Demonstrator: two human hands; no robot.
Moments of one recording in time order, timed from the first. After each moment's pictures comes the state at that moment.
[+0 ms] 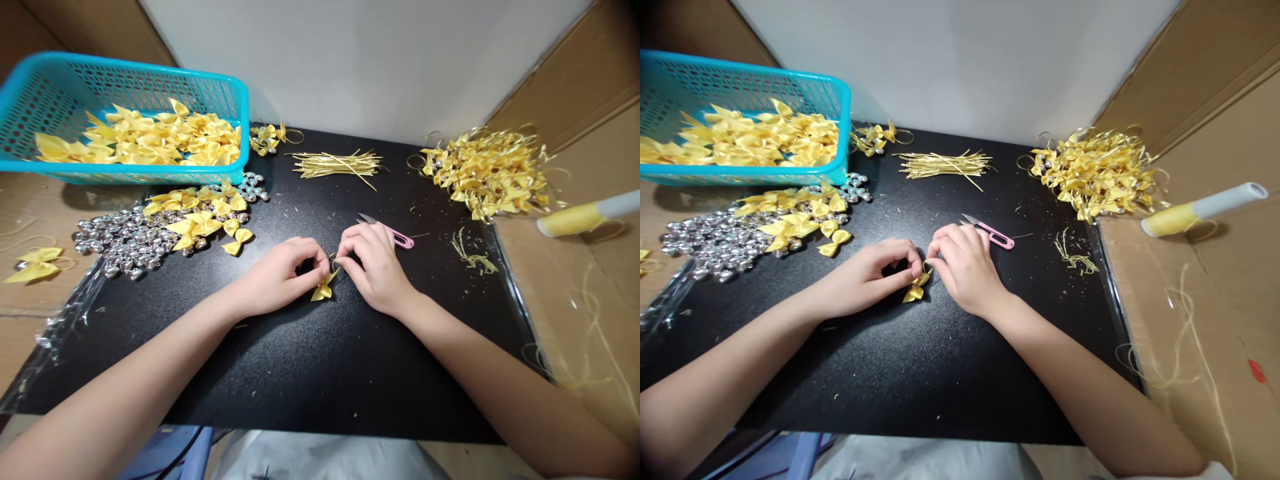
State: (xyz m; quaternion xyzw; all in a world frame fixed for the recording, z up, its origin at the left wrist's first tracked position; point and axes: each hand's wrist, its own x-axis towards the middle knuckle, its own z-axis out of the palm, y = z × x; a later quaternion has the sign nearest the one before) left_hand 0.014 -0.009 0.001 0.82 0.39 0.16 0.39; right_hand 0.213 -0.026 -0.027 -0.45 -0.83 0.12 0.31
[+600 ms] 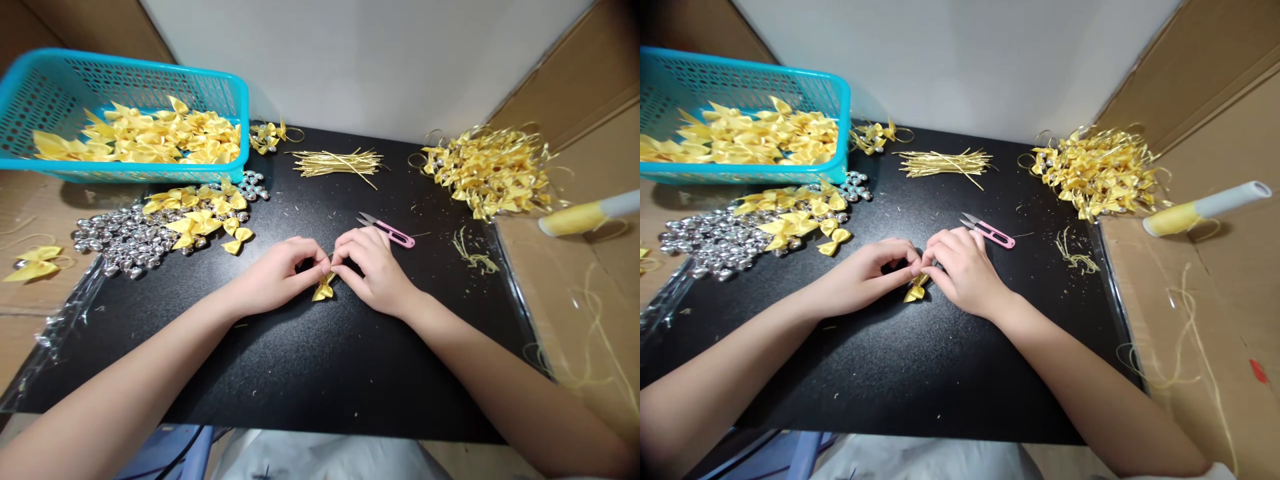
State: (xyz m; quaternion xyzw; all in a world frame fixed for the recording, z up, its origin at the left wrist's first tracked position) left_hand 0.012 -0.009 -0.002 0.81 0.40 0.16 0.41; right_hand 0.214 -0.026 -0.026 -0.40 -0.85 0.16 0.30
